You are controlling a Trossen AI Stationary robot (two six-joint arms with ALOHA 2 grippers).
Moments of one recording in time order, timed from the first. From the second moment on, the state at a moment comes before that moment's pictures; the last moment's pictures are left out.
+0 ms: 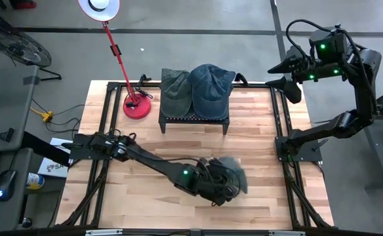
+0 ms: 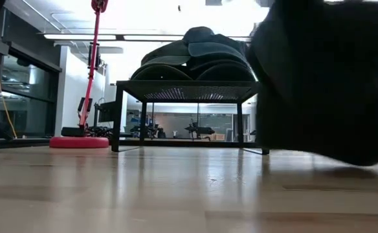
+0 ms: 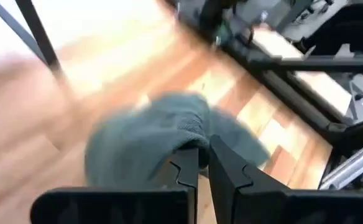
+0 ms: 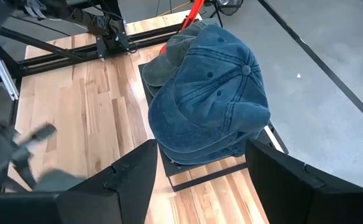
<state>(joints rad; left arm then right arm) -0.44 2.33 2.35 -0.84 -0.65 -1.05 -0.64 1.31 2.21 -1.55 -0.30 -0.16</state>
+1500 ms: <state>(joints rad) -0.34 1.96 2.36 -1.08 0.18 -0.39 -0.07 1.50 2.21 -1.54 -0.52 -0.27</state>
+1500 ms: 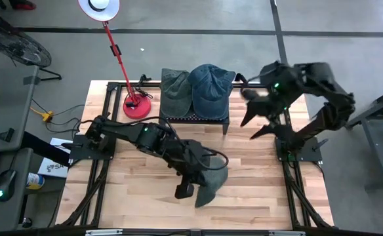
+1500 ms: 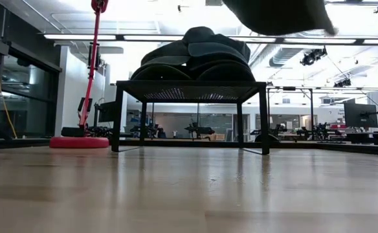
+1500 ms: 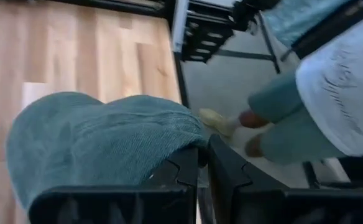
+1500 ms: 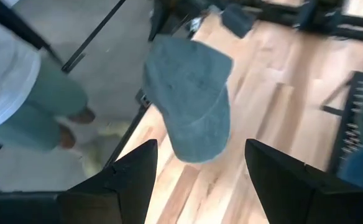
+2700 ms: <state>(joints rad) -0.55 1.74 2.36 -1.17 -0.32 -0.47 0.21 1.79 2.21 -1.02 -0.34 -0.31</state>
